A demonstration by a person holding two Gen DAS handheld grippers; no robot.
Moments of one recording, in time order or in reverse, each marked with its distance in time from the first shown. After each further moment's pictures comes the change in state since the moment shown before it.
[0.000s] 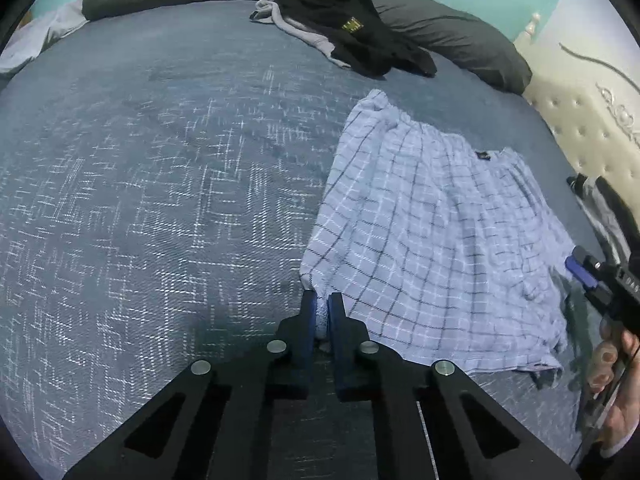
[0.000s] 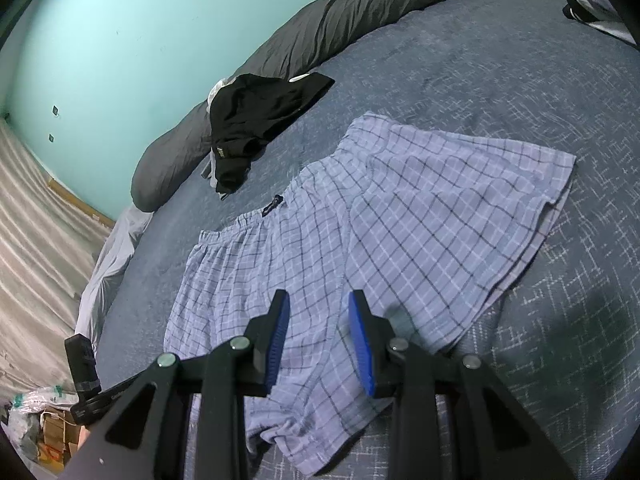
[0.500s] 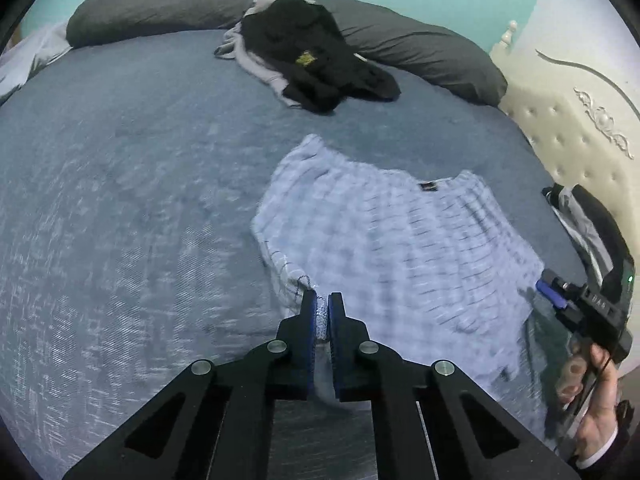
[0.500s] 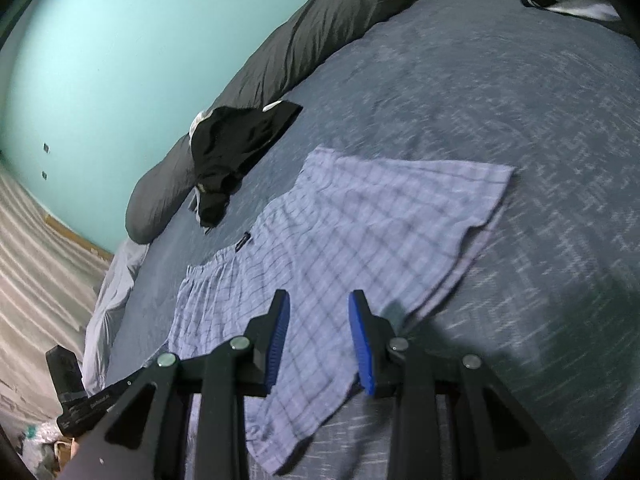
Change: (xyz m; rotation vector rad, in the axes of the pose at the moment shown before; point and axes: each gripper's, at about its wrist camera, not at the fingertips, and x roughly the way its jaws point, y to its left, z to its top) left arm -0.024 -0.065 0.030 0.042 -0.055 -0.042; right arm -0.029 -0.045 0.015 0.106 -0.070 -0.009
